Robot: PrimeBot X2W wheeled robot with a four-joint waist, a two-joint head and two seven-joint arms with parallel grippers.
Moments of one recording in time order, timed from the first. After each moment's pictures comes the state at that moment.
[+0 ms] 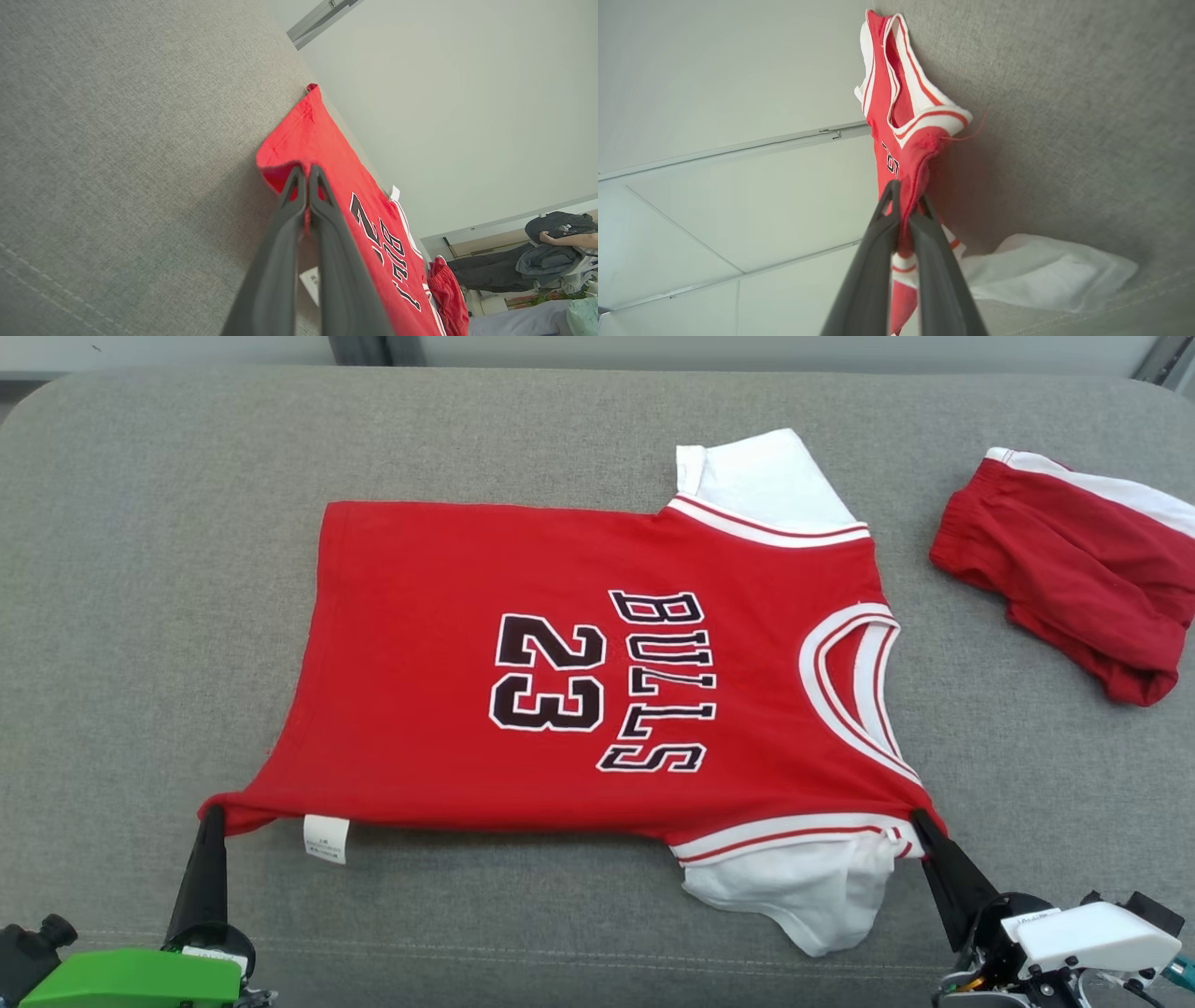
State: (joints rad) left arm 0.09 0.27 -0.18 0.06 -1.36 -0.12 -0.24; right arm 0.27 -0.04 0.13 -0.20 1.62 -0.13 0.06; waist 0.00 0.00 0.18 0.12
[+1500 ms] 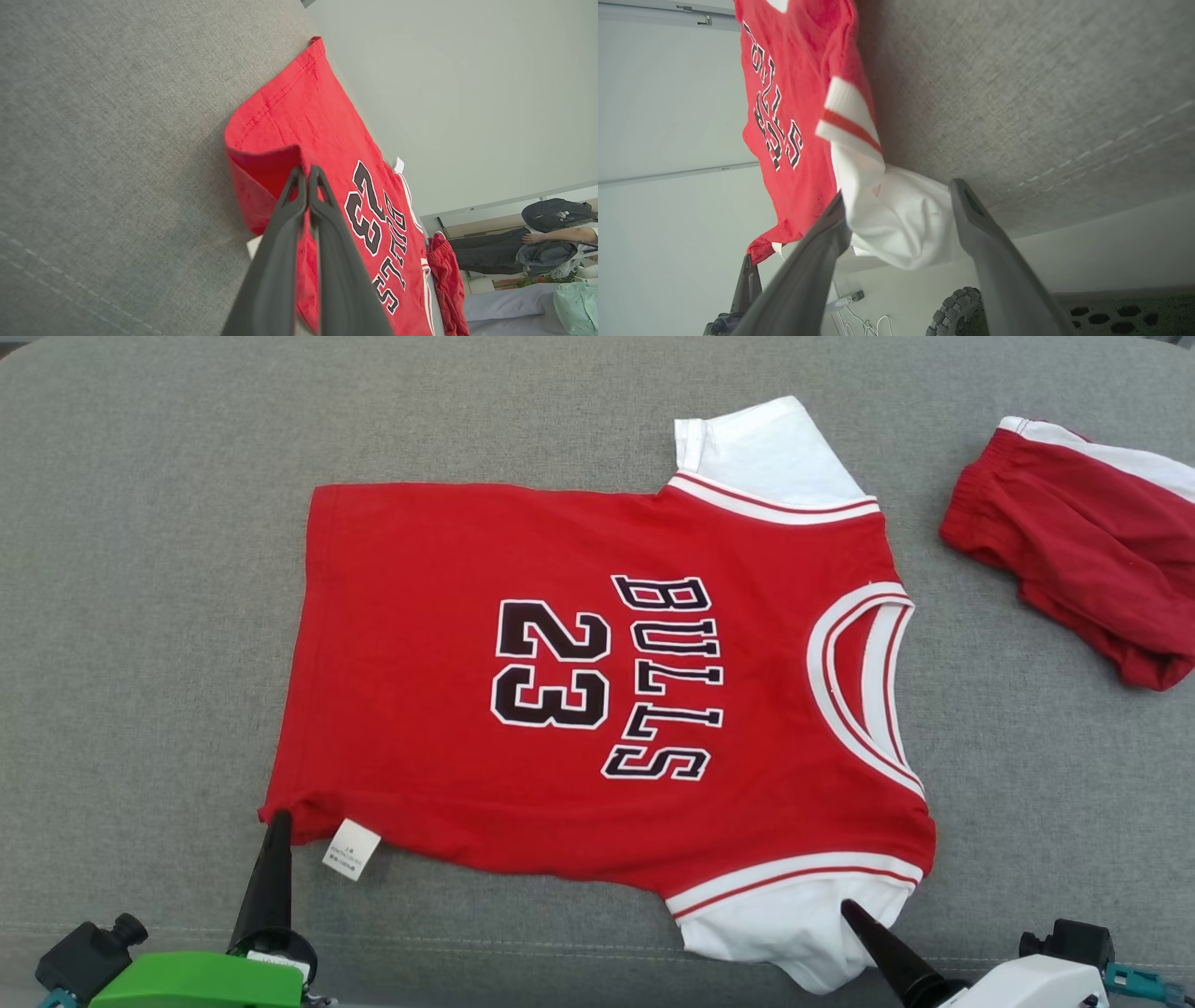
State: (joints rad) left arm 0.09 0.20 -0.24 0.06 -1.32 -0.12 -0.25; right arm 0.32 -0.20 0.33 -0.10 1.32 -0.13 0.11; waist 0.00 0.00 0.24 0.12
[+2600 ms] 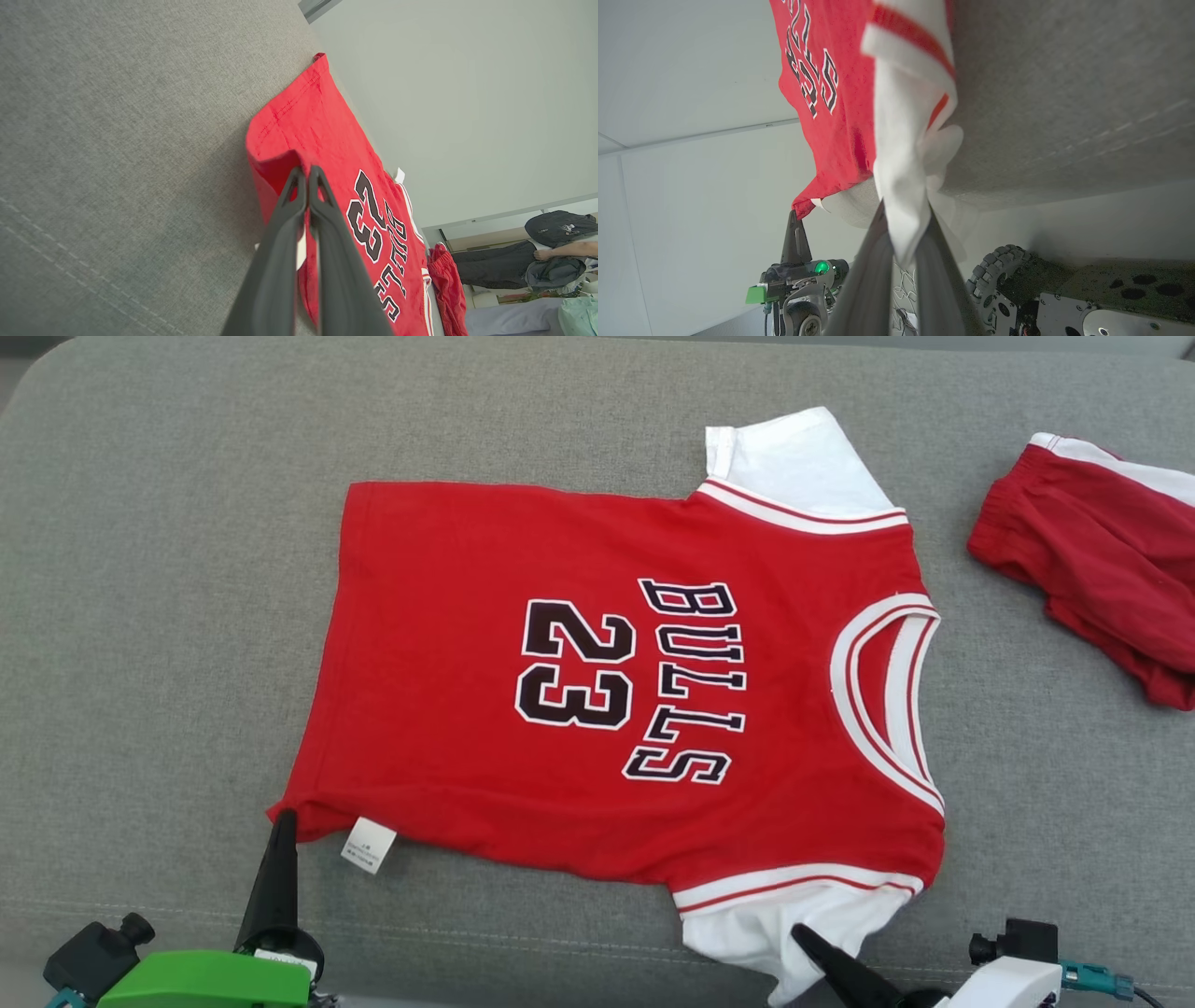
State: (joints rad) left arm 0.08 0.18 -0.24 0.06 -1.30 -0.12 -0.25; right arm 0.32 -0.19 0.37 -0.10 1.43 -0.05 0.23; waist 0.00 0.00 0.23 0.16
